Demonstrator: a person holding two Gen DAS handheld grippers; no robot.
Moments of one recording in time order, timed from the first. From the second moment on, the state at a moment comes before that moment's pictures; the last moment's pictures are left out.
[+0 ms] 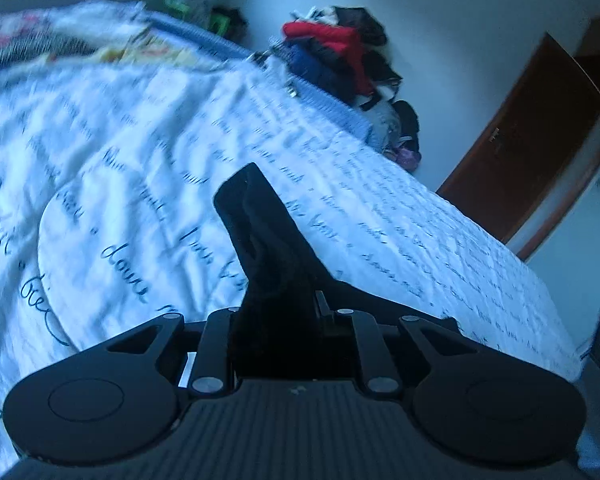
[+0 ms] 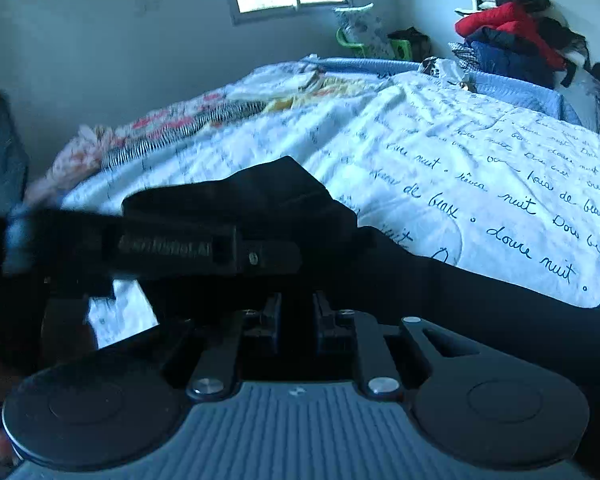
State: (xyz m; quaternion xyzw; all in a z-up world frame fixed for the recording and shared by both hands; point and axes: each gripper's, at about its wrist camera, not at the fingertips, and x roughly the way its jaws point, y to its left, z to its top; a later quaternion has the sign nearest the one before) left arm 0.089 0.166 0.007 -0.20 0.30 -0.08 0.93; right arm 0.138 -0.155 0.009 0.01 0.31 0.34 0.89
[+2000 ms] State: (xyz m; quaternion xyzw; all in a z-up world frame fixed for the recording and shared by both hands) left arm 0.026 -0.157 0.020 0.00 0.23 -0.33 0.91; right arm 0.024 -0.443 -0.003 0.30 0.19 0.11 0.93
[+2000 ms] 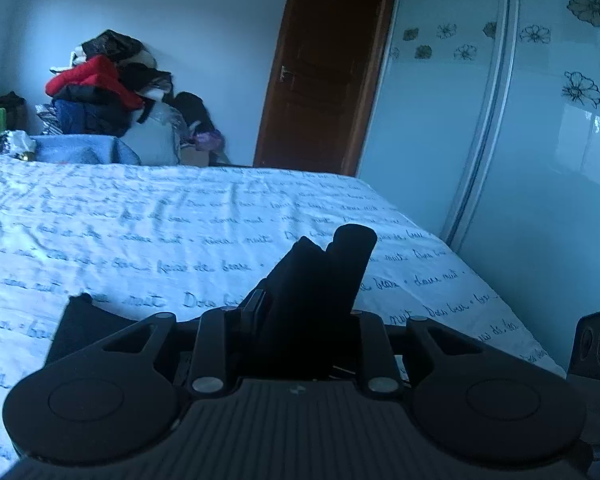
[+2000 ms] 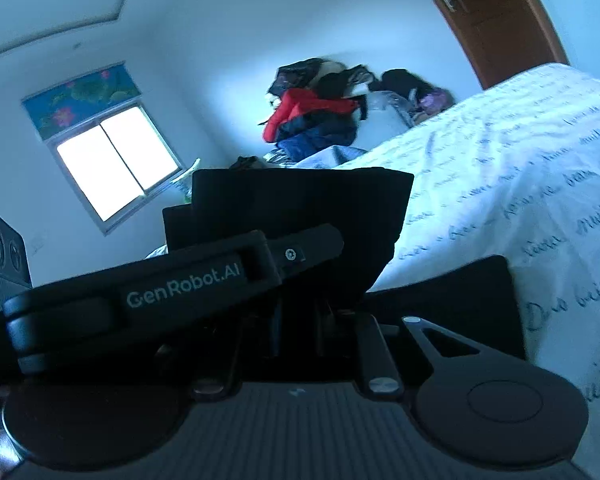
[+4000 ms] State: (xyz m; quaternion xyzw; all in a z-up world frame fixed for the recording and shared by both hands) left arm 0.120 -0.106 -0.028 0.07 0.31 -0.22 0.92; right arm 0.077 -0.543 -0.049 0.35 0.27 0.11 0.89
